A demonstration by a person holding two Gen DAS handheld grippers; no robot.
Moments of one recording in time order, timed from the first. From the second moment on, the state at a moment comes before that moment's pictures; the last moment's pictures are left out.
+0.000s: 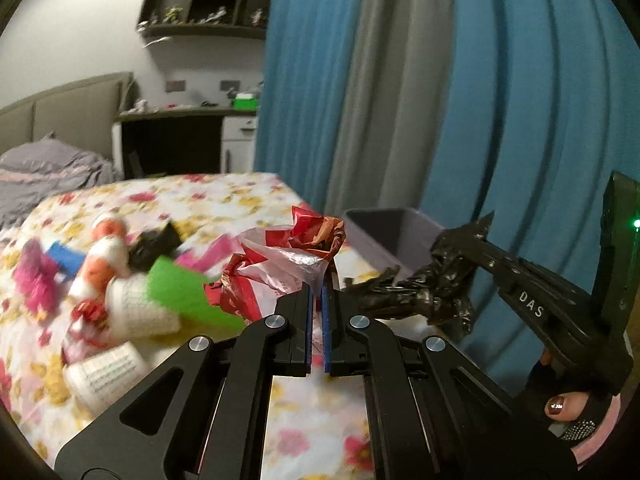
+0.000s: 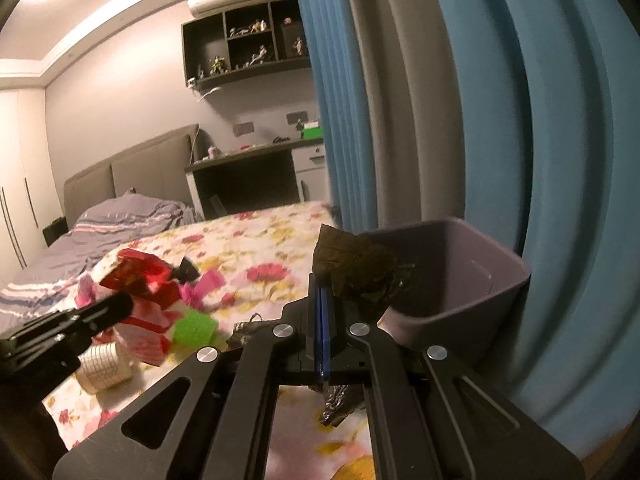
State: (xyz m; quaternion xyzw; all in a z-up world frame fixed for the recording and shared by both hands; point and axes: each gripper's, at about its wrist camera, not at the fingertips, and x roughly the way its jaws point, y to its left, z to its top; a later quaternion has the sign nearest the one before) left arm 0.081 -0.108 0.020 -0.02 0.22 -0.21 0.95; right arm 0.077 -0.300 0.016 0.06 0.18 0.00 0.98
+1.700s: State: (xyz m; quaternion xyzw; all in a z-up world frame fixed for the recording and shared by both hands) left arm 0.265 -0.313 -0.037 -0.03 0.33 -0.36 0.87; right arm 0.198 -0.433 0.000 0.05 0.19 -0.12 0.97
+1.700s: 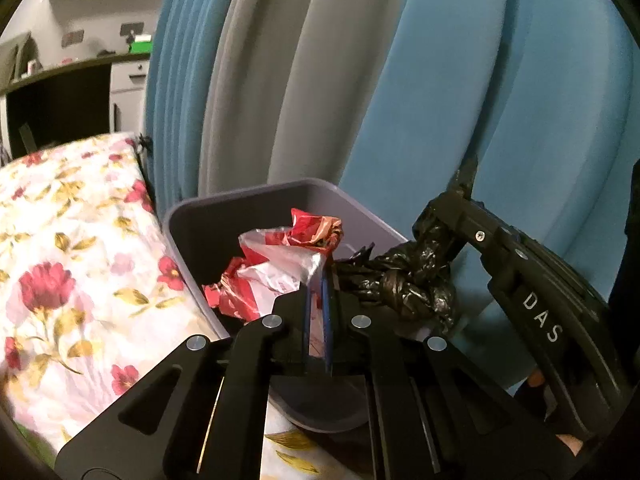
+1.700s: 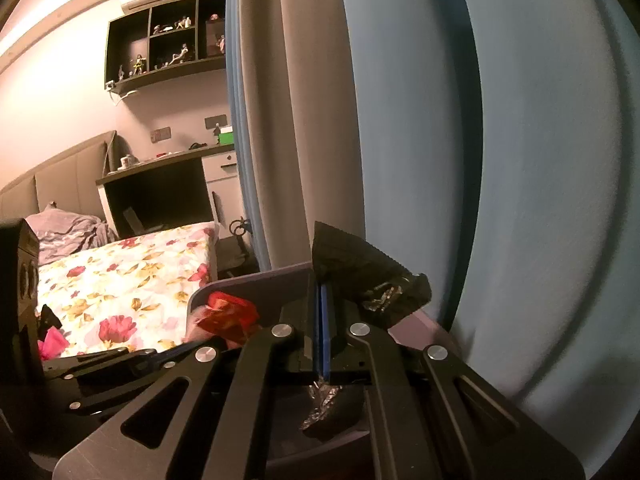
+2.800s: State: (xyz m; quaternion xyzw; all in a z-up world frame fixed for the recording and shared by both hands) left arm 0.141 -0.150 -0.010 -0.04 0.25 -0.15 0.96; right arm 0.091 -0.354 0.019 0.04 0.13 -0.11 0.99
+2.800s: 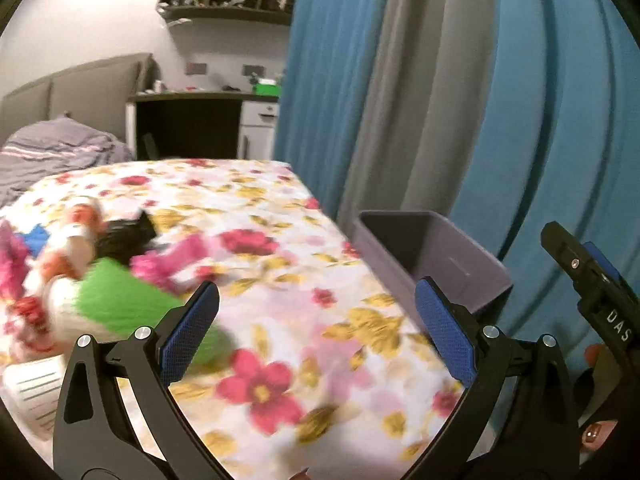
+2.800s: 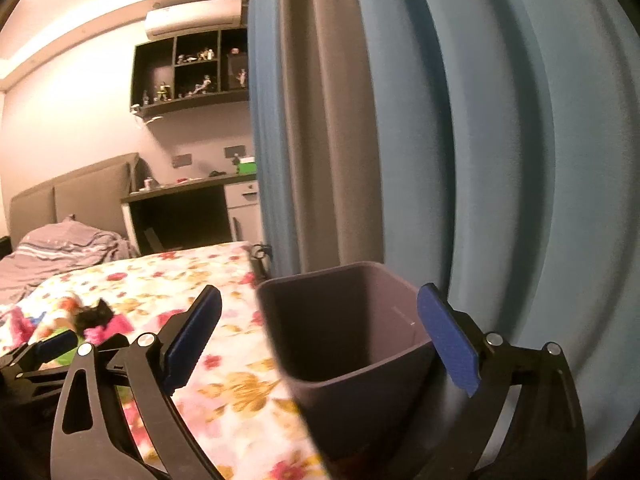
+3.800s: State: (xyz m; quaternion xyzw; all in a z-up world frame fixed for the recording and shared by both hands) left arm 0.010 0.124 -0.018 -0.10 0.18 0.11 0.97; right arm 0.059 -0.087 -0.046 -0.05 0.21 0.13 0.97
